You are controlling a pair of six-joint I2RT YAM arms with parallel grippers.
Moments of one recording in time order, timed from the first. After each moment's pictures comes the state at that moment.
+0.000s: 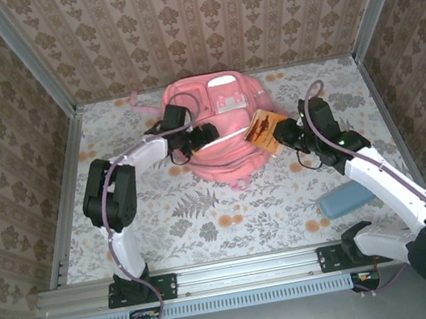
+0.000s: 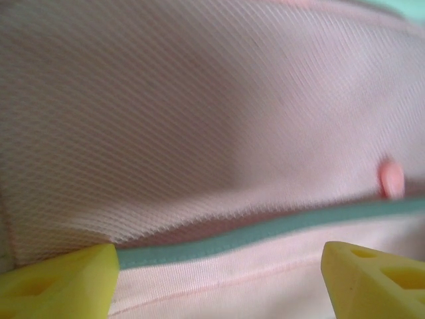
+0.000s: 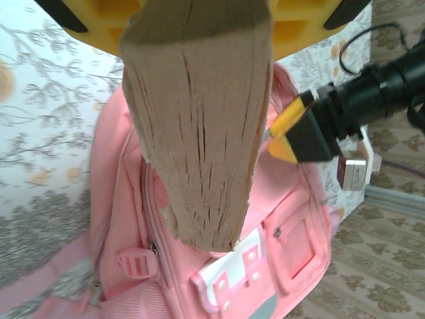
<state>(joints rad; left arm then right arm) -0.53 1.93 1.31 -0.30 0.38 -0.70 0.31 1.10 0.92 -0.46 -0.06 0.83</state>
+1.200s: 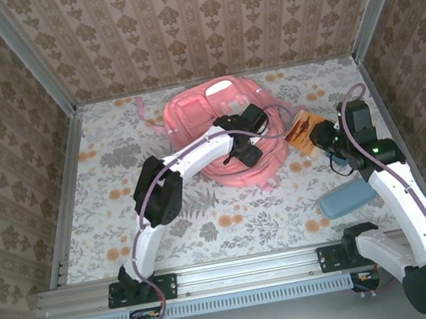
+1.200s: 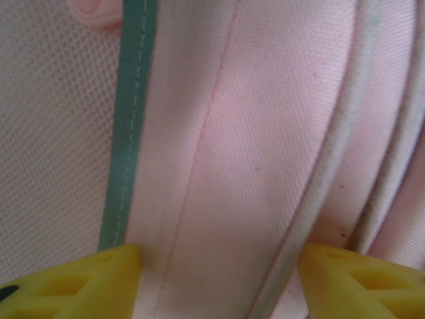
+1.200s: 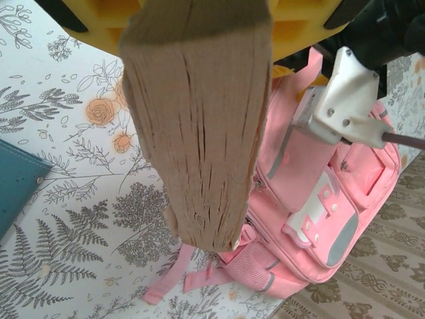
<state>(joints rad) -0.92 2.24 1.93 -0.92 -0.18 0.07 0.05 0.92 0.90 -0.69 -0.07 0.73</state>
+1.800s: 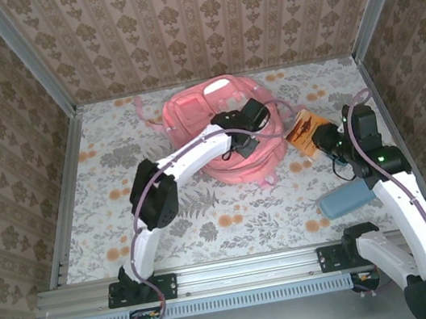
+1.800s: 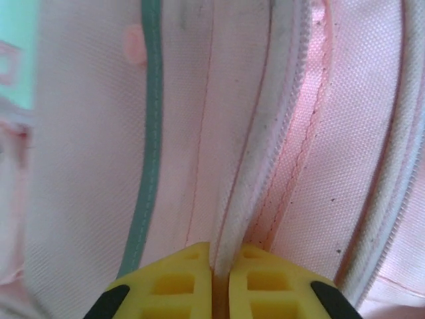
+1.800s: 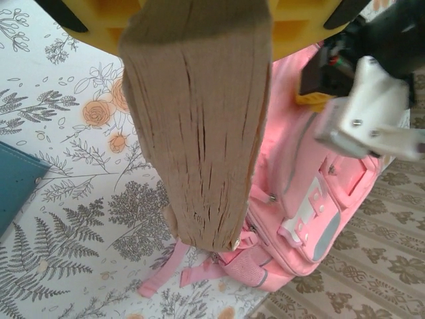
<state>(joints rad) -0.94 2.14 1.93 -0.89 -0.32 0.12 0.05 0.84 0.88 -0.70 -0.08 0.74</state>
